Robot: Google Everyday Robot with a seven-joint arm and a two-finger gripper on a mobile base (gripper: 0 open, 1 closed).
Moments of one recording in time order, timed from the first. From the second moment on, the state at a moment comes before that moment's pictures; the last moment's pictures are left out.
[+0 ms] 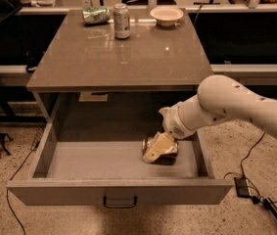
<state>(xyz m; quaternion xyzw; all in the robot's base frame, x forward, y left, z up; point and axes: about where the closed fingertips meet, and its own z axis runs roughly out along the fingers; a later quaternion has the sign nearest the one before) 0.538 -0.053 0.700 -0.55 0.77 0.18 0.28</state>
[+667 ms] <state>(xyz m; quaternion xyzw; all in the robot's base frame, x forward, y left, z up) 0.554 -0.080 0.673 -0.55 0.77 0.15 0.28</state>
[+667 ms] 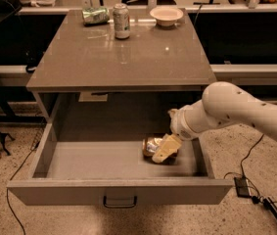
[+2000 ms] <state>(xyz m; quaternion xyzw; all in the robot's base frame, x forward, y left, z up) 0.562 -0.104 0.619 -0.57 0.78 0.12 0.23</state>
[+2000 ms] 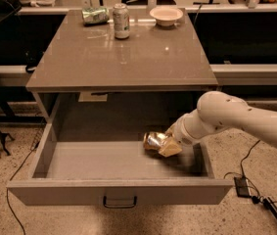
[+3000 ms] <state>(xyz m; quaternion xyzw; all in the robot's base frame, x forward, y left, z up) 0.515 -0.183 0.775 -0.54 0.76 0.06 0.36</state>
